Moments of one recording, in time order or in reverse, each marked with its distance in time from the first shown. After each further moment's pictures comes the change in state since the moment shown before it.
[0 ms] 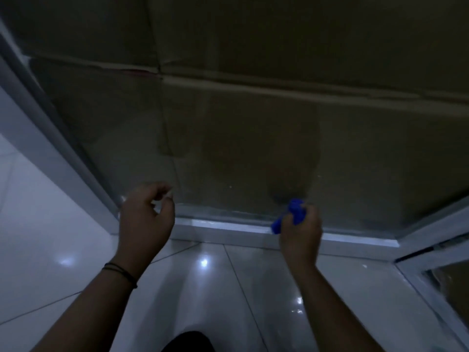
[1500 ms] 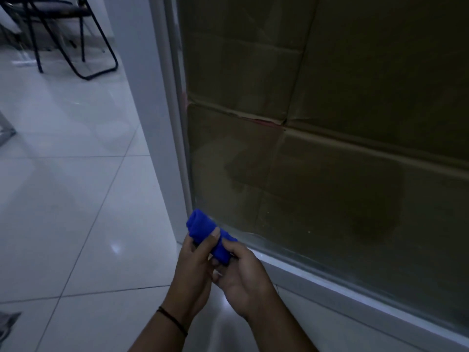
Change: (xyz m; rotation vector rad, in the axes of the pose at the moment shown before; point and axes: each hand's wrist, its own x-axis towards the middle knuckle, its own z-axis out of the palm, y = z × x) left_hand -0.036 -0.043 -0.027 -1.223 0.082 -0.734; right_hand -0.135 -0.117 0.099 0.836 -1.176 0.814
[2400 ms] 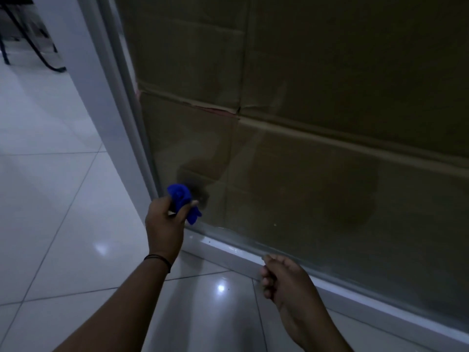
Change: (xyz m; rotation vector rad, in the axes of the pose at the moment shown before) left_hand 0.080 -0.016 0.007 0.997 0.281 0.706; right_hand -0.055 -0.056 -0.108 -0.406 0.358 -0.278
